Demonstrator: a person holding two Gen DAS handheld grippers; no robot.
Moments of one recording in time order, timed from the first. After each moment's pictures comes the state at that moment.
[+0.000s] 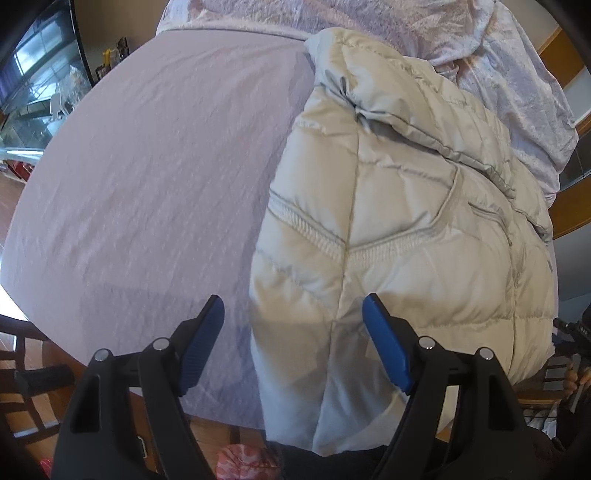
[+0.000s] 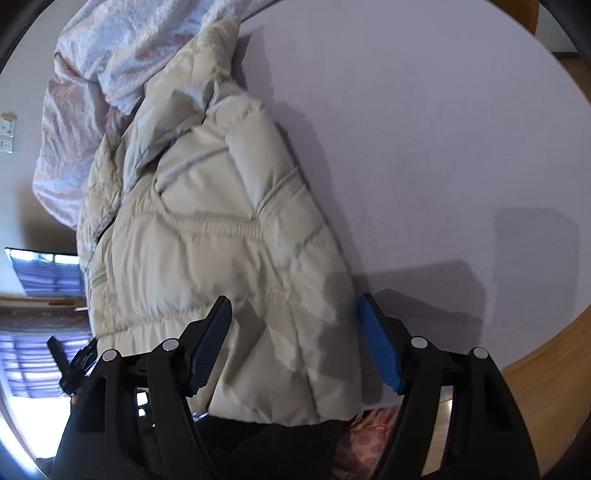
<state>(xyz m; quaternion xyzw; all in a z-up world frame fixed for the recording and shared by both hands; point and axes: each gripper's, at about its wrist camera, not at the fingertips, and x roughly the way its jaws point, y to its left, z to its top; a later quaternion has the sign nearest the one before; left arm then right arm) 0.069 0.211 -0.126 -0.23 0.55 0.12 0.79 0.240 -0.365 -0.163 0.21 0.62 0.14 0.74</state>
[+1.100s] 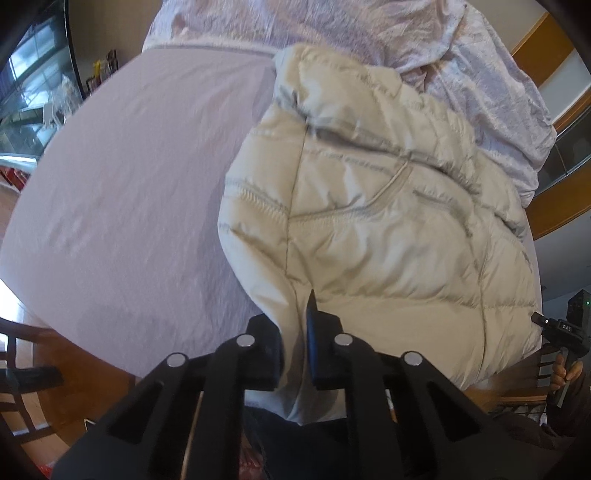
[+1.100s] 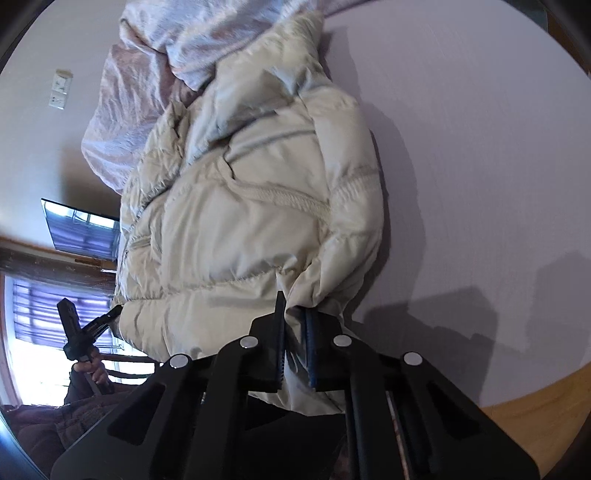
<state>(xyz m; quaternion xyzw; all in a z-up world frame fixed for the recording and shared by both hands) 0.064 0.182 -0.090 -0.23 0.52 0.10 0.82 0.230 -0.349 -0.139 0.19 0.58 0.25 0.76</state>
